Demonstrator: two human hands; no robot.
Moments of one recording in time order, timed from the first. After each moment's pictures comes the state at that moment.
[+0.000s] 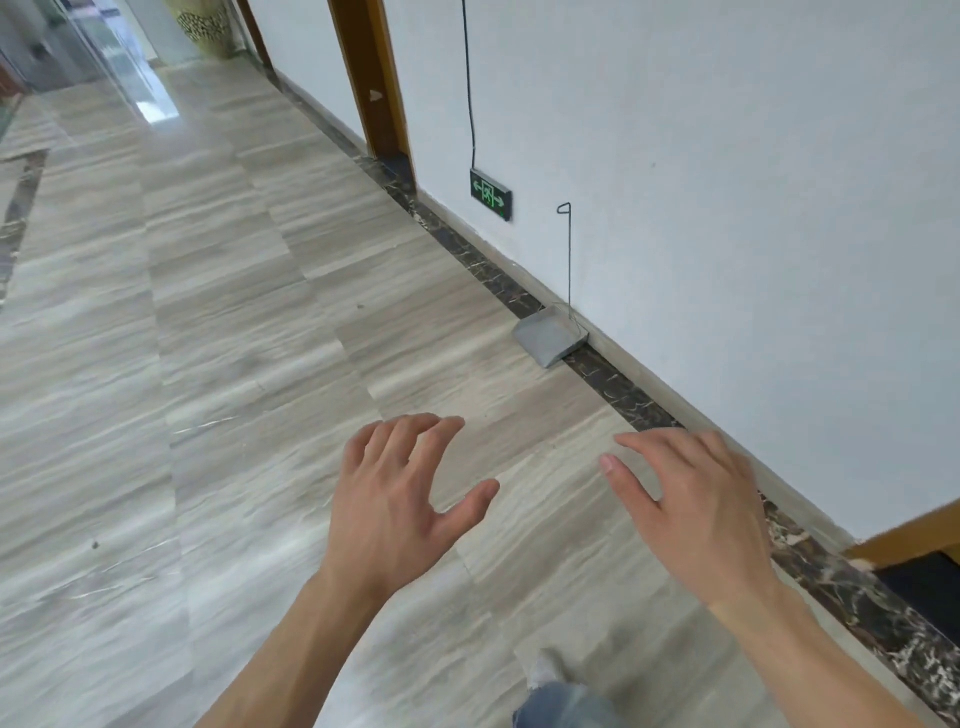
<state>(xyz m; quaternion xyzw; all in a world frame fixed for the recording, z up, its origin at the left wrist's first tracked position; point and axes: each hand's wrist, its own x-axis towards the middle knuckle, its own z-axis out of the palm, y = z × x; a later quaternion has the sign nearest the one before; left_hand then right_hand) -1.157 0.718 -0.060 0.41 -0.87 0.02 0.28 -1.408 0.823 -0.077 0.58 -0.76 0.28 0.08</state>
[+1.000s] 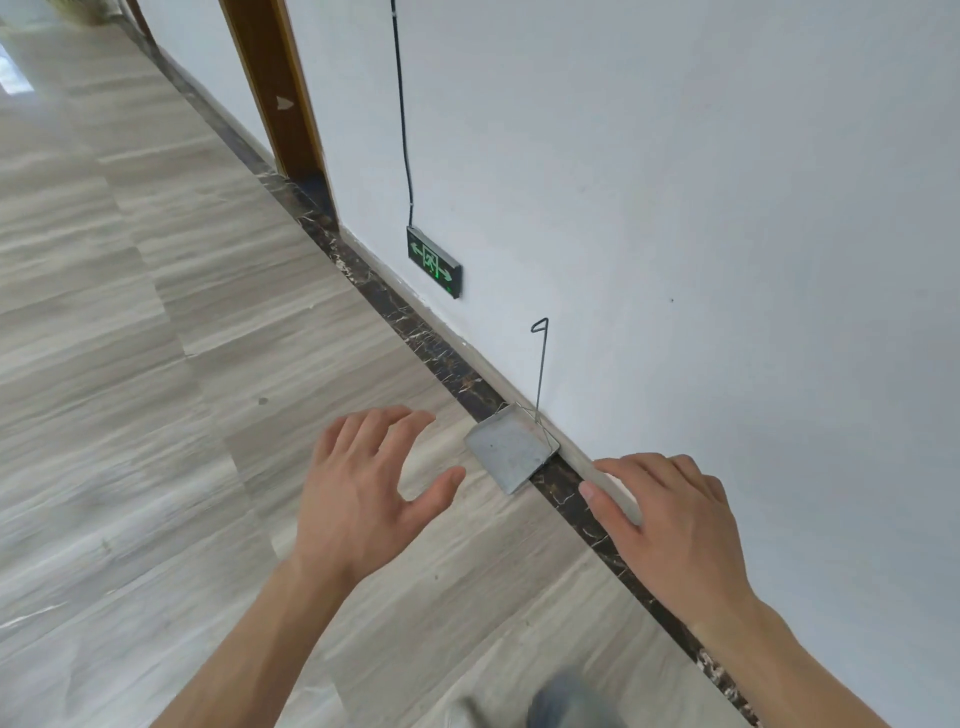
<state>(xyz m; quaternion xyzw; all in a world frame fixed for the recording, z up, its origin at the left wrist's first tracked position) -1.377 0.136 -0.074 0.38 -0.88 -0.03 0.29 -1.619 0.293 -0.081 0.56 -0.80 0.19 0.07</state>
